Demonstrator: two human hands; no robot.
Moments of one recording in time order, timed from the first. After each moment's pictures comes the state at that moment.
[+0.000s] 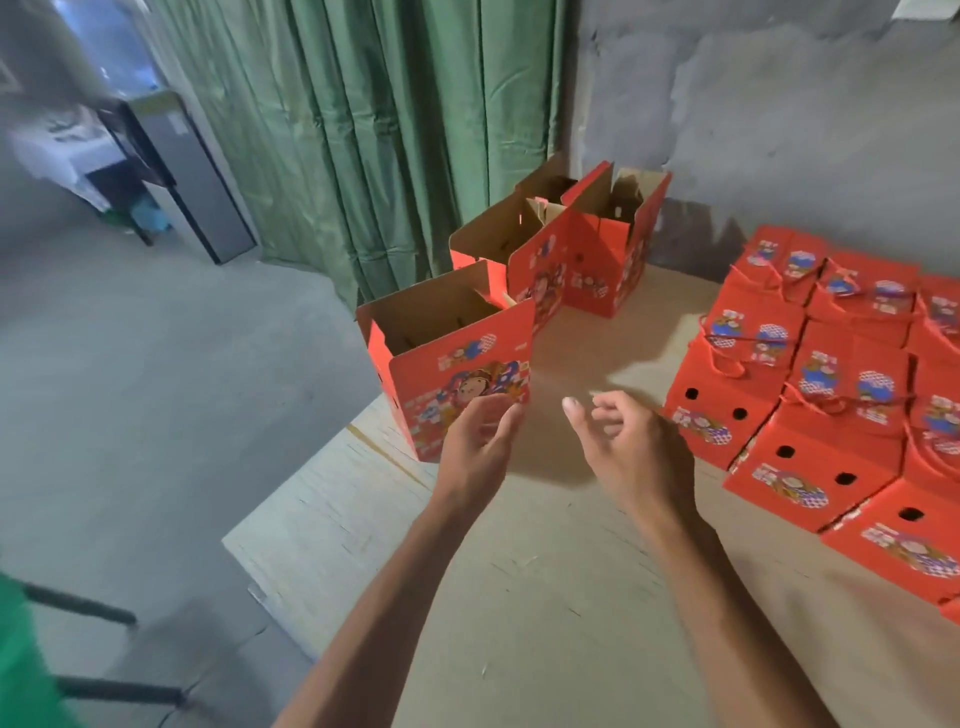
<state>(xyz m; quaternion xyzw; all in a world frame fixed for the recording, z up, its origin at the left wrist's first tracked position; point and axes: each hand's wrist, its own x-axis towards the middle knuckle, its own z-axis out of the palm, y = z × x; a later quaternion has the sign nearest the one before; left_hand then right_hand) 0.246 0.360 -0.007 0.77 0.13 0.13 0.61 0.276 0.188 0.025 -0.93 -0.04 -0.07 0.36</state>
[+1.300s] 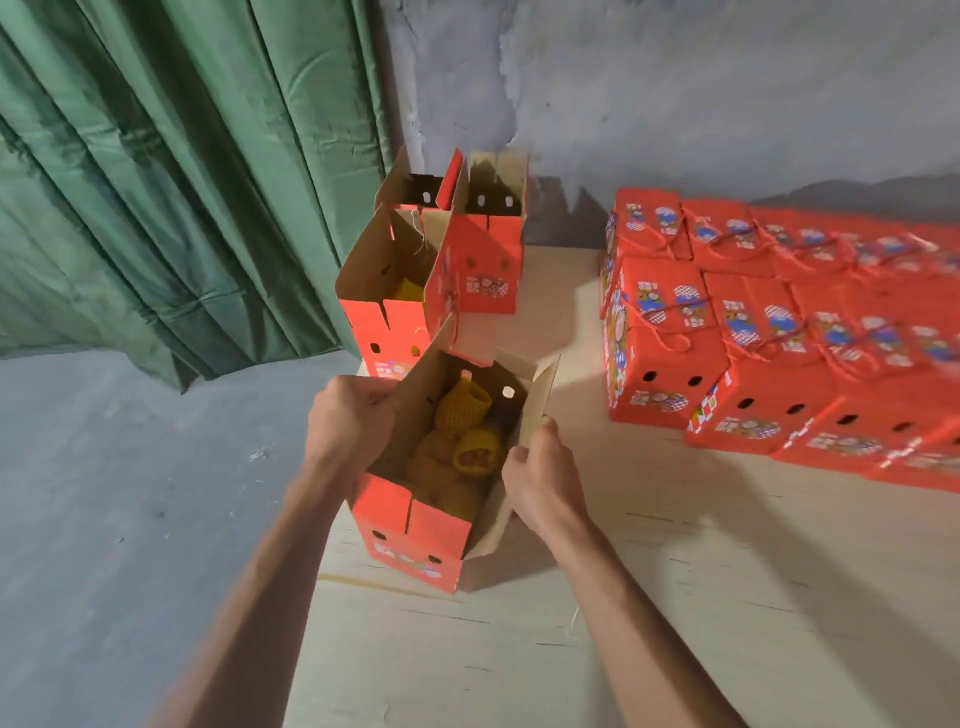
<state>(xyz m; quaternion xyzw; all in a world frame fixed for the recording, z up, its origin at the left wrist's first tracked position) 0.446 0.549 0.014 0.93 -0.01 0.04 0.36 0.360 0.353 -0.008 -0.87 0.25 0.03 0.42</state>
